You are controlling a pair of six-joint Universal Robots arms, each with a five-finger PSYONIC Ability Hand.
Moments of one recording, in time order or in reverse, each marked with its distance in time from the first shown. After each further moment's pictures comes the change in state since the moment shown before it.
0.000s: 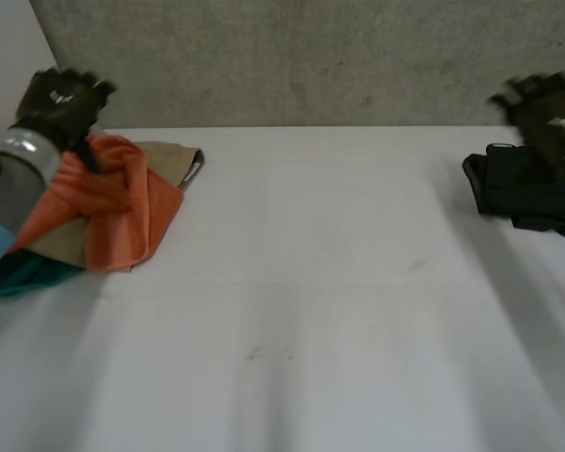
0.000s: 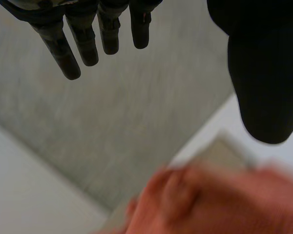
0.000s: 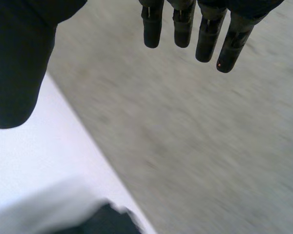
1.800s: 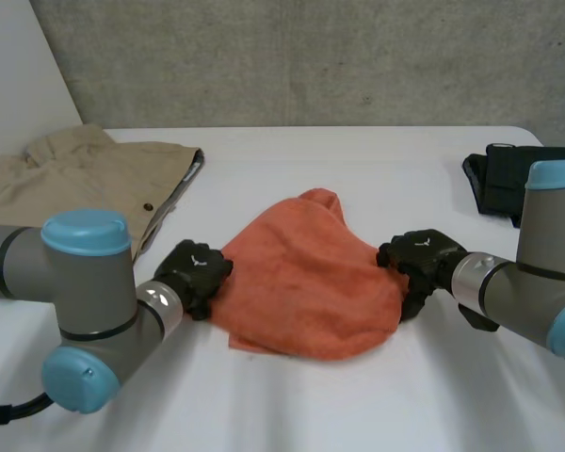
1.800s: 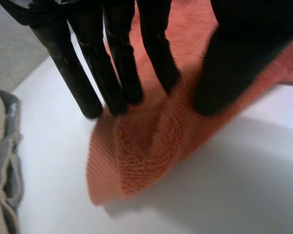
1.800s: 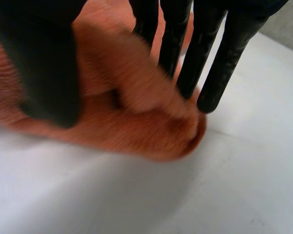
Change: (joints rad) left arm -0.372 -0.062 -0.392 -0.021 -0.113 -0.001; right arm 0.328 0.316 -0.230 0.663 0.190 0.072; left_hand 0.868 0.772 0.754 0.764 0.738; right_hand 0.527 0.623 0.610 0.579 0.543
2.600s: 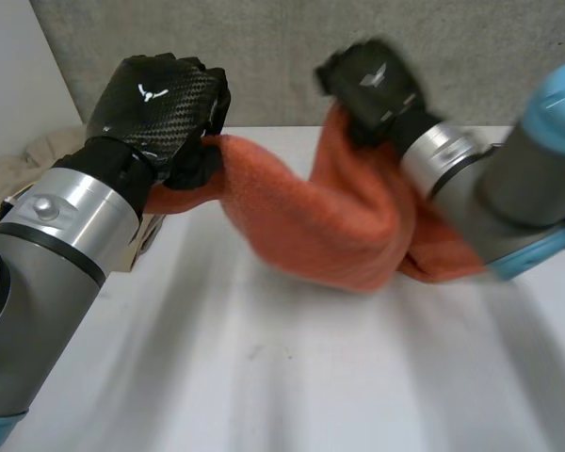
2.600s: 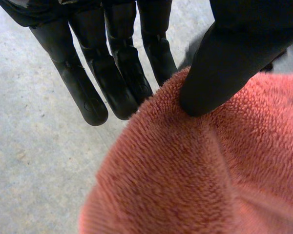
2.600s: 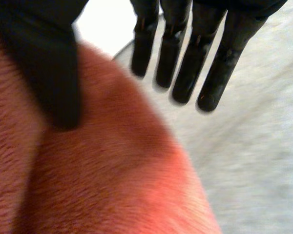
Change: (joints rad) left arm -0.131 0.574 0.005 0.034 -0.065 -0.279; right arm 0.182 -0.086 -0.244 -0.499 -0.046 0.008; left_hand 0.101 0.230 0.231 0.231 0.174; right_hand 0.000 0.060 0.106 0.117 0.118
